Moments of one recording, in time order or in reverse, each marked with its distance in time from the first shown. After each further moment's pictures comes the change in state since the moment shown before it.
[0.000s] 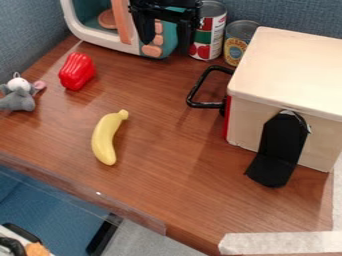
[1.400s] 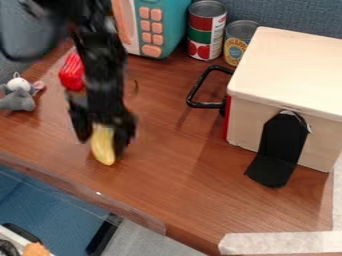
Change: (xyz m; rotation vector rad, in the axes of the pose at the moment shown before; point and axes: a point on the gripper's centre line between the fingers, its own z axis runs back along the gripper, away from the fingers) arm -0.131 0.046 -0.095 0.139 0.236 0.110
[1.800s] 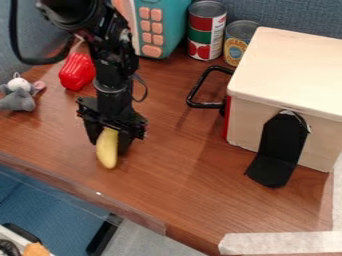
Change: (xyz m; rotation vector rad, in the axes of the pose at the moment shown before) arm 0.002 -0.007 -0.002 0.012 -0.025 0.008
